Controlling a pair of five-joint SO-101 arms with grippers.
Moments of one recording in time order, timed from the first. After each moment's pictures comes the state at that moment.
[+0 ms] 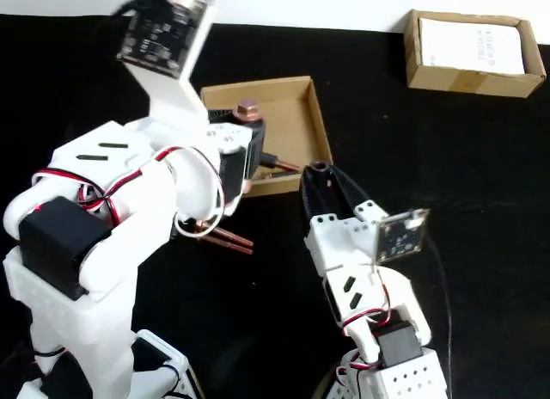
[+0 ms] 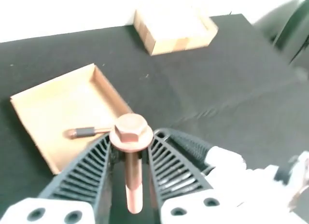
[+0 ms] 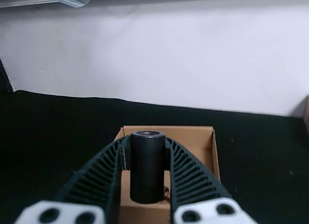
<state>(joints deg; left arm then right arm) 25.4 -25.0 -32.0 90.5 14.1 -24.5 -93.8 86.9 14.0 -3.8</state>
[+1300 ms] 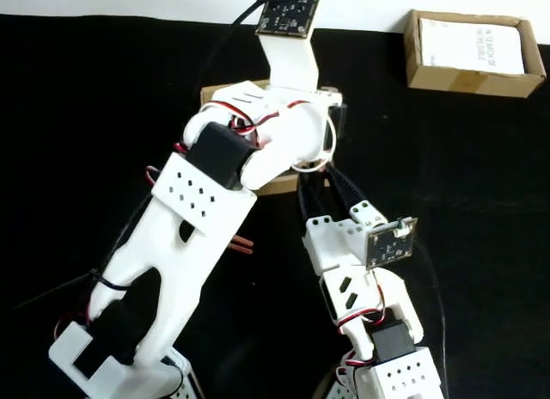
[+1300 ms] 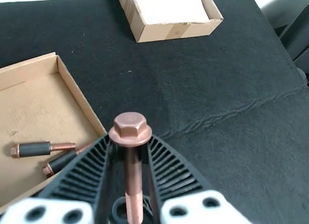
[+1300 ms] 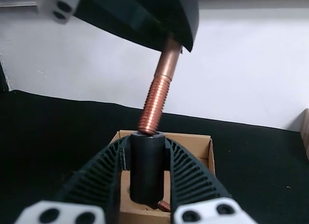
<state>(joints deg) 31.1 -6.6 -18.9 65.5 21.4 -24.6 -93.8 90.9 7.0 -1.4</state>
